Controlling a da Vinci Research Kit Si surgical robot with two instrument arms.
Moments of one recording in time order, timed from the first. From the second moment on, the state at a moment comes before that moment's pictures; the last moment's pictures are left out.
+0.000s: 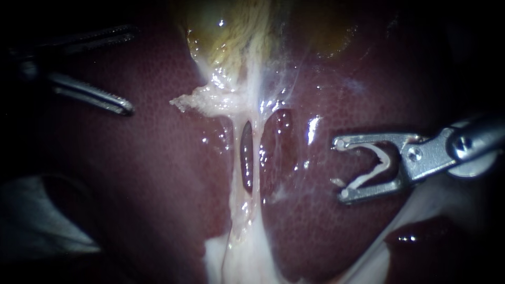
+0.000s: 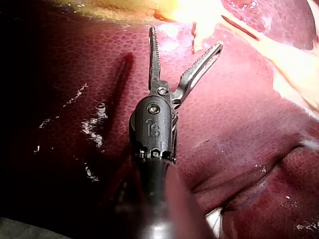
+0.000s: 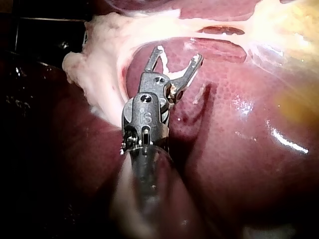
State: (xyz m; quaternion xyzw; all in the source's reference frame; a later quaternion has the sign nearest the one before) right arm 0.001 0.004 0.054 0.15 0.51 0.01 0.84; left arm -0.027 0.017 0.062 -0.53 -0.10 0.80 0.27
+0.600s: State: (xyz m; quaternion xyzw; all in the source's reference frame) right arm 0.001 0.004 0.054 0.15 0.51 0.01 0.84; left arm -0.028 0.016 0.063 -0.53 -0.10 0.80 0.27
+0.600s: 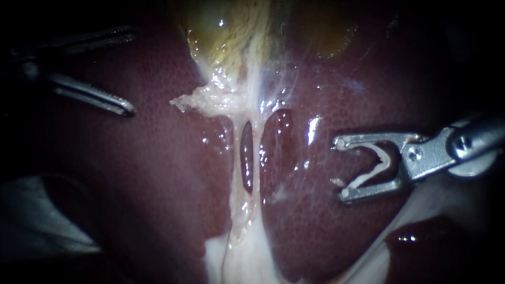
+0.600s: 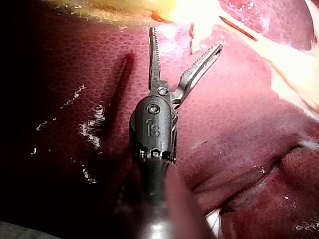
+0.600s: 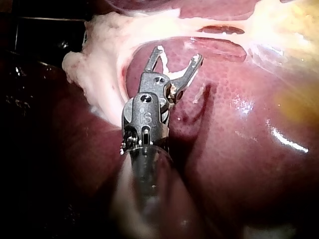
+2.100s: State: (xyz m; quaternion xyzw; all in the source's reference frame) right arm 0.001 0.004 0.054 0.15 0.51 0.01 0.84; left arm -0.038 0.010 0.070 -0.52 -0.18 0.77 0.31
